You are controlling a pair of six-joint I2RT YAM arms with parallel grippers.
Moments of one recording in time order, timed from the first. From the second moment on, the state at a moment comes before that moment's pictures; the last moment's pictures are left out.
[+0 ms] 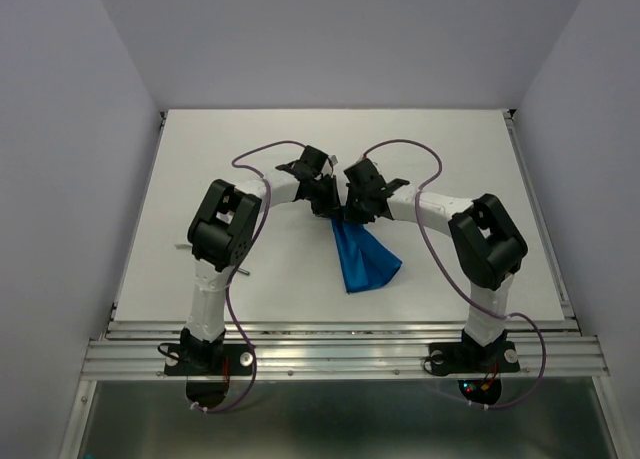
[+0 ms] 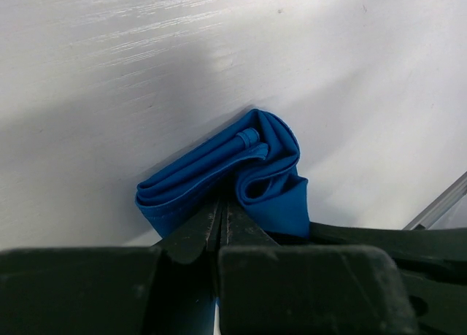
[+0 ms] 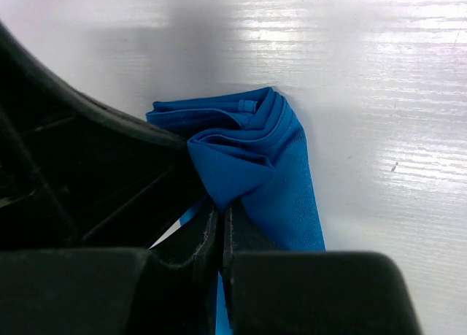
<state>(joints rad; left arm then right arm) -0.54 2.13 1.47 -0.35 0.41 -0.62 0.63 1.90 1.28 -0.33 0.10 0.70</state>
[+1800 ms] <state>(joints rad) -0.43 2.02 1.41 -0.44 0.37 -0.54 0.63 1.97 1.26 -0.17 0.00 0.60</state>
